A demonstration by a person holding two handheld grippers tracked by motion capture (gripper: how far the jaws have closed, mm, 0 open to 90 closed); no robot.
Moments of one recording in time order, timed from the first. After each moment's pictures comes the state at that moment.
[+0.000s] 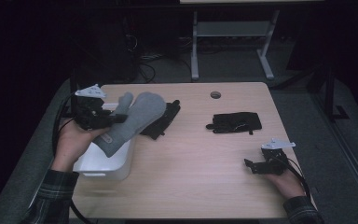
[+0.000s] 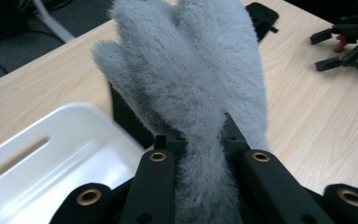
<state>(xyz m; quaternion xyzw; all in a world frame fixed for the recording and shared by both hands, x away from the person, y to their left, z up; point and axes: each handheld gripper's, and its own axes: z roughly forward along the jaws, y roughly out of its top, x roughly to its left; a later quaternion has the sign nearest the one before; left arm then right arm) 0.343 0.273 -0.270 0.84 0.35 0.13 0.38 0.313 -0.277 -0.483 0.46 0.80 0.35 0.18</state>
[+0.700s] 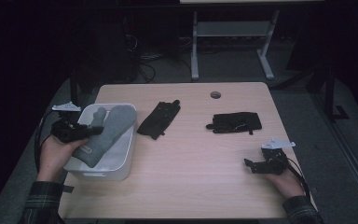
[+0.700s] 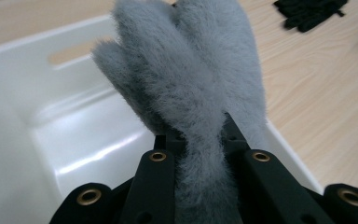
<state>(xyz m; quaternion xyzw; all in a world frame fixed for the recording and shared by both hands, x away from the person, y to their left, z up) 0.352 0.348 -0.338 0.80 0.46 0.11 0.37 0.314 -0.277 -0.483 0.46 0.80 0.35 0.18</state>
